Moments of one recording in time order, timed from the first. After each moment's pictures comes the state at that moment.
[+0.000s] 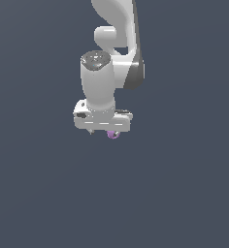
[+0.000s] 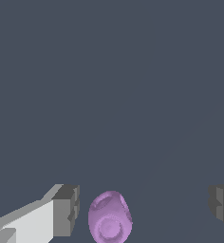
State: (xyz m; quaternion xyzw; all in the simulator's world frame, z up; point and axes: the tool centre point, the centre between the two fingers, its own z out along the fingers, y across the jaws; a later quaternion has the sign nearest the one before) arm 0.016 -0.042 0.187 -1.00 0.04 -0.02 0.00
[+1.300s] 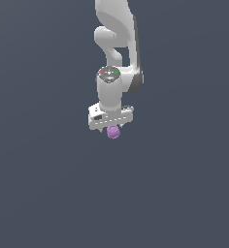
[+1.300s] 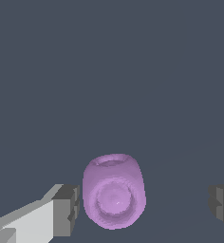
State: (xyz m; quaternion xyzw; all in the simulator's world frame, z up) arm -0.065 -0.016 0.111 -0.99 -0.13 0.00 0.00
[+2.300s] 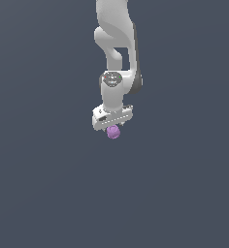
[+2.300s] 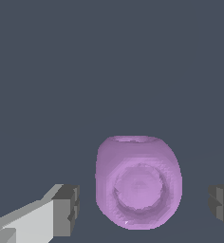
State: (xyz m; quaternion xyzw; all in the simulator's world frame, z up) arm -0.097 -0.008 0.077 -0.98 -0.20 0.00 0.00
